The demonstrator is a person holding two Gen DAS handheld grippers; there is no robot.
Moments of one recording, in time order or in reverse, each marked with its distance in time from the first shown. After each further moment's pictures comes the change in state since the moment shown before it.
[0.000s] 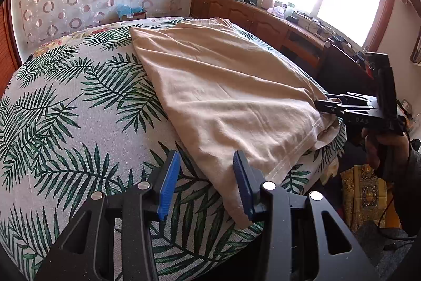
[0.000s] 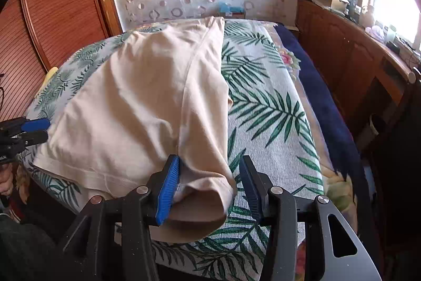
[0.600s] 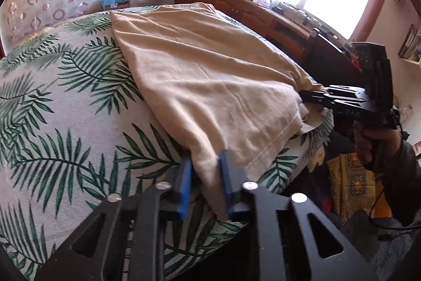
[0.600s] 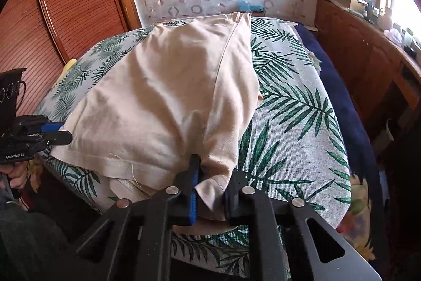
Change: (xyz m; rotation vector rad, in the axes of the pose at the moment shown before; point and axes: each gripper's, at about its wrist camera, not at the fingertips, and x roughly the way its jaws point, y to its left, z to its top) left arm 0.013 -0.006 -0.009 0.005 0.060 -0.118; right arm 0.004 0.010 -0.005 -0.041 0.002 0.114
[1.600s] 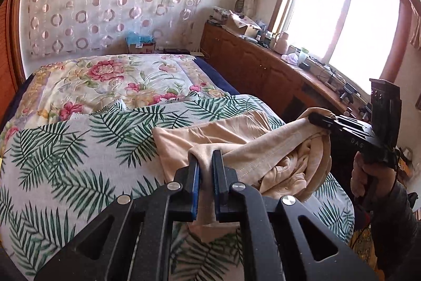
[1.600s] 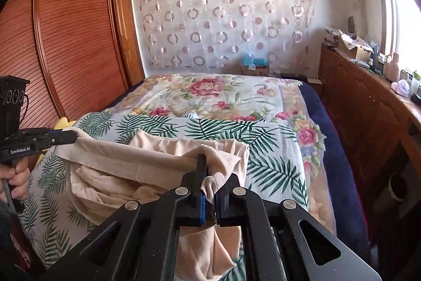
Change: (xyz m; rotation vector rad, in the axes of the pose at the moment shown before) left arm -0.005 0.086 0.180 -0.077 -0.234 0.104; right arm 0.034 -0.013 0.161 -0.063 -0.255 -0.016
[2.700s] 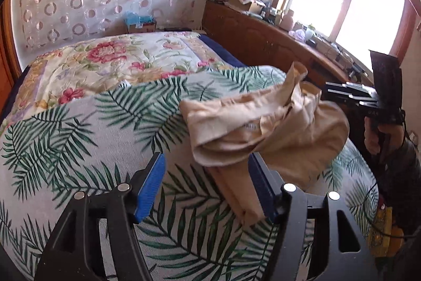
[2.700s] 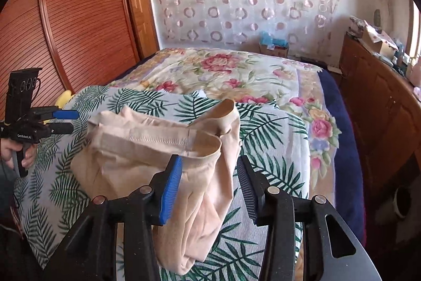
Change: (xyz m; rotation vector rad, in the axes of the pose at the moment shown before) left arm 0.040 0.041 -0.022 0.047 0.136 0.010; right arm 0.008 -0.017 0.014 -0.084 0.144 0.099
